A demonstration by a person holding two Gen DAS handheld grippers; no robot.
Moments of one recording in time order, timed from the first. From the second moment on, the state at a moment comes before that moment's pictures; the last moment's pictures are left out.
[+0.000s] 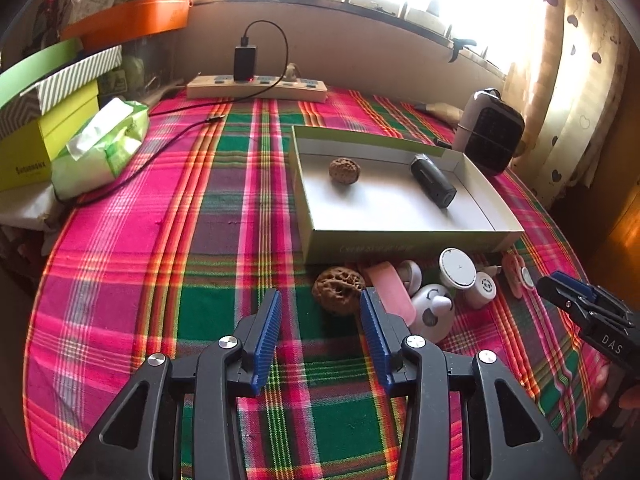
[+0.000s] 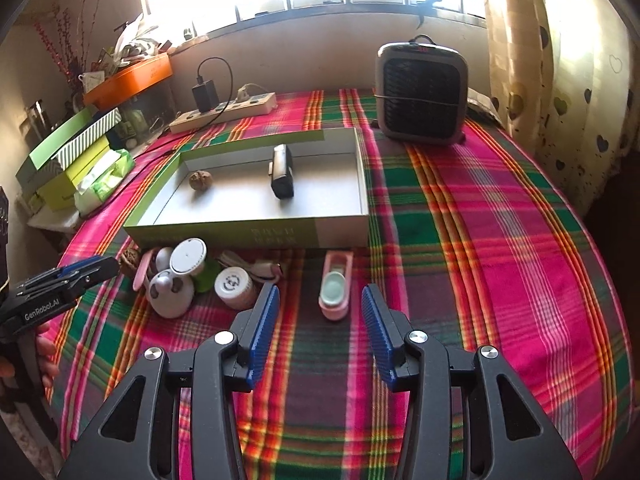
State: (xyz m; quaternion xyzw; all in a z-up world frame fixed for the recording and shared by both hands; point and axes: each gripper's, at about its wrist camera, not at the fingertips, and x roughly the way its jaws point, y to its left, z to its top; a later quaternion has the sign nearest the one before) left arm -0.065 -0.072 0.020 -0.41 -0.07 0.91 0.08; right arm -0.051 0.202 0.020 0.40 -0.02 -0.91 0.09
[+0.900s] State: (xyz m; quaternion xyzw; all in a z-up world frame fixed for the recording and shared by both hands) left arm -0.087 -0.063 0.005 -0.43 -0.06 0.90 0.08; right arm -0.080 0.201 -0.006 0.44 0.01 -0.90 0.06
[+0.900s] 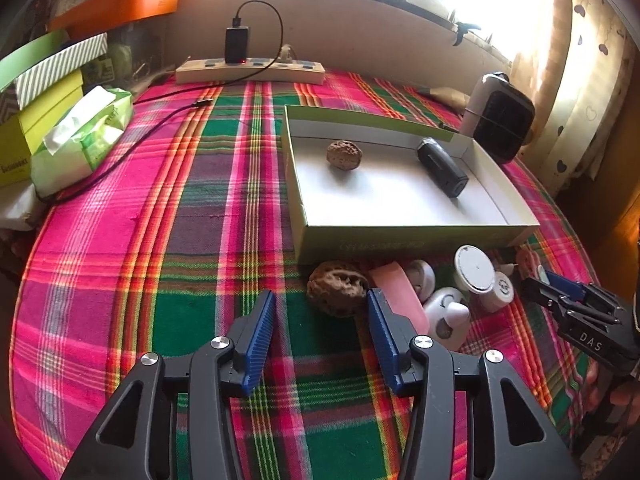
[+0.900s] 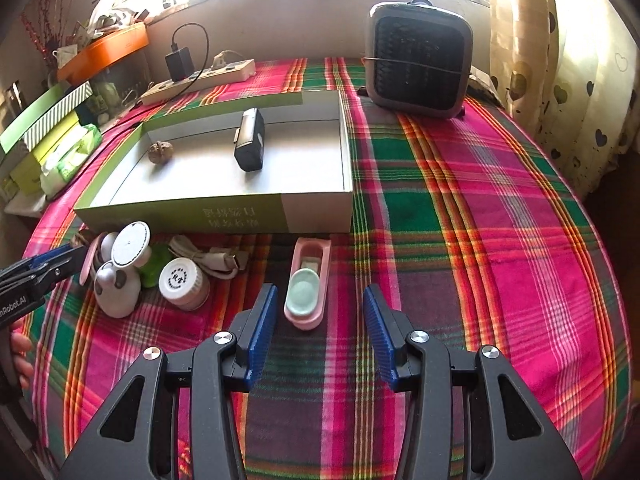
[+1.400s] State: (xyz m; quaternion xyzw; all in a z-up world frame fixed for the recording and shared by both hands) left arm -0.099 -0.063 0.005 -0.43 -0.06 0.90 0.08; right arm -0.088 0.199 -0.008 0.44 0.03 -0.90 0.05
